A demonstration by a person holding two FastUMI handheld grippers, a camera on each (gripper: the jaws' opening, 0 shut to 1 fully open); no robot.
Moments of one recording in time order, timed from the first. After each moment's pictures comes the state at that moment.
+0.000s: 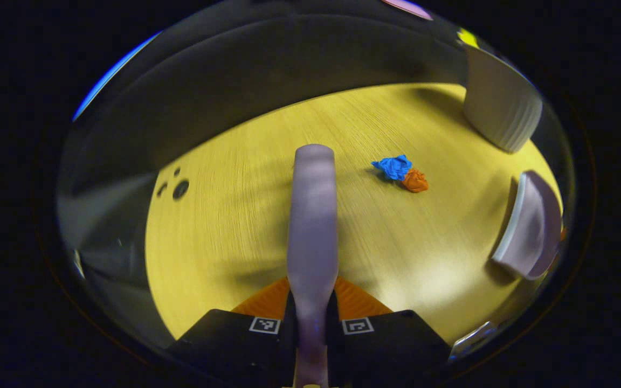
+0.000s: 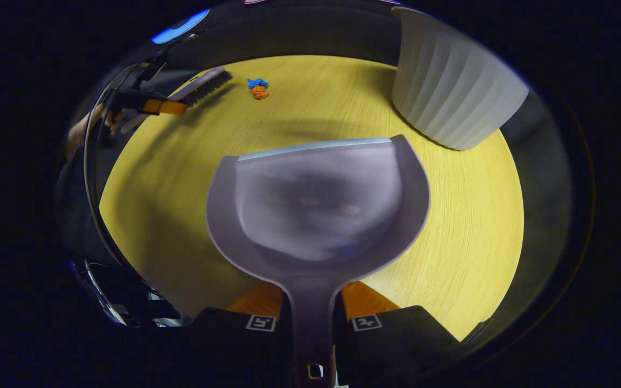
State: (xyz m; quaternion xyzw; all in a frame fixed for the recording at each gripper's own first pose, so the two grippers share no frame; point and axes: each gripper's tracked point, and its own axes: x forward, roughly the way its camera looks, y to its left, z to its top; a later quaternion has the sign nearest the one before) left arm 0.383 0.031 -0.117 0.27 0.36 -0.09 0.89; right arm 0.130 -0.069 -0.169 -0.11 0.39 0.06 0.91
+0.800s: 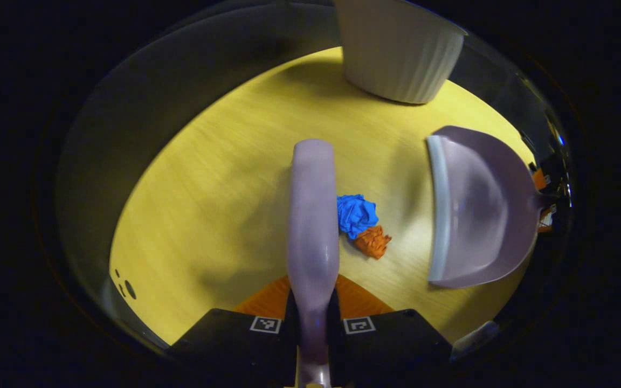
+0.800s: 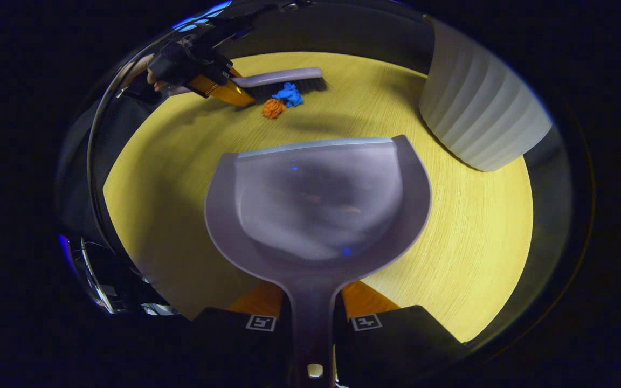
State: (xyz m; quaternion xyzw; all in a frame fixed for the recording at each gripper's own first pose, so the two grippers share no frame) left arm 0.343 -0.126 -0.154 0.35 0.41 -0.31 0.78; right arm 0.144 -0.059 -0.175 -0.16 0.39 0.11 0.90
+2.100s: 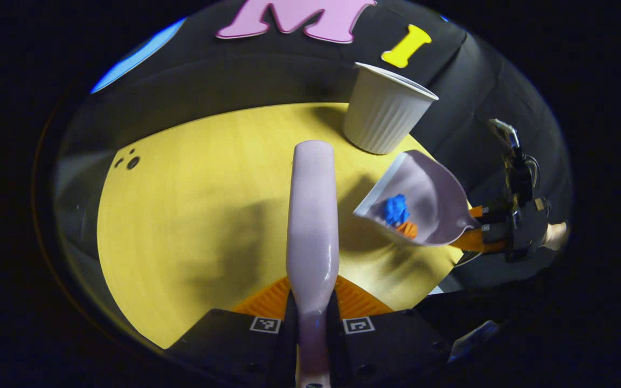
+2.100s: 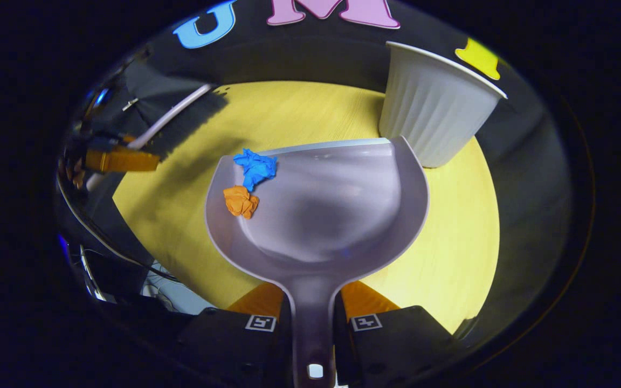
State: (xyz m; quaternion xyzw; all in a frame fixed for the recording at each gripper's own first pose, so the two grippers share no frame) left arm 0.136 -0.097 -0.101 0.08 0.35 -0.22 0.91; right arm 0.109 -0.132 -0.146 -0.12 0.31 0.08 0.94
